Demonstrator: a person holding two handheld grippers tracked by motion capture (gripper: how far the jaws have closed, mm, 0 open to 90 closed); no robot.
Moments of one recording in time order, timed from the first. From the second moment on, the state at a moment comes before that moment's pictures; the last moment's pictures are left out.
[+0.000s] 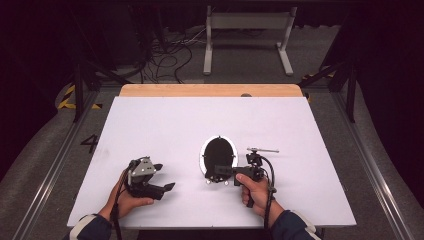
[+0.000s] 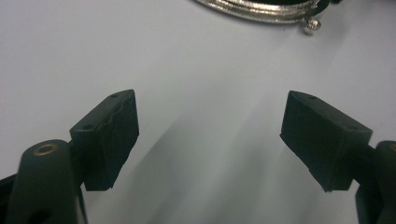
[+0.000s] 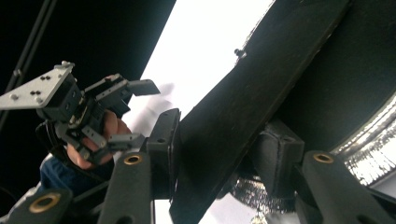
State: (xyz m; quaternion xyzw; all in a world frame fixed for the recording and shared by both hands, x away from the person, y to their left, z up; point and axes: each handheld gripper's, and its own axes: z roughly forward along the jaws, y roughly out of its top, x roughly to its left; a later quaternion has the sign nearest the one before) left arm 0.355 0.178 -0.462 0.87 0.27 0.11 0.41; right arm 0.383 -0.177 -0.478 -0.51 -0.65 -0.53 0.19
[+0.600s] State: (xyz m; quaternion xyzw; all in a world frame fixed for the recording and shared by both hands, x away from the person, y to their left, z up) left arm 0.418 0.130 -0.463 0.84 0.29 0.00 0.47; right arm 0.383 -0.175 -0.475 -0.47 -0.68 -0.54 0.17
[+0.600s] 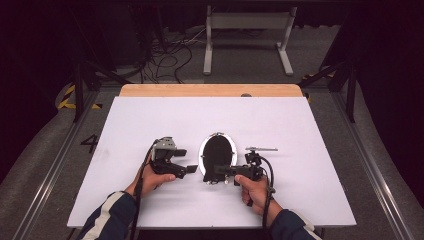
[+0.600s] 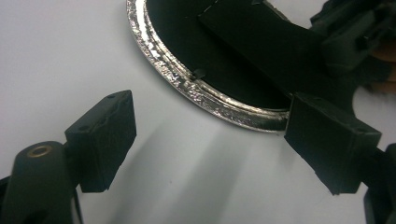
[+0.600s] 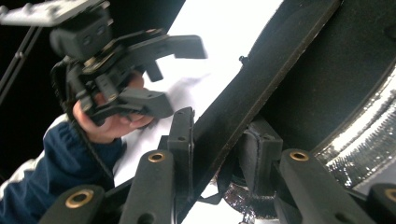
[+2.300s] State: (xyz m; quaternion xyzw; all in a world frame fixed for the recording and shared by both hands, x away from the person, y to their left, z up) left arm 0.412 0.125 -0.424 0.81 0.23 0.06 0.54; right arm 0.375 -0.176 -0.457 -0.35 -0.74 -0.56 0.11
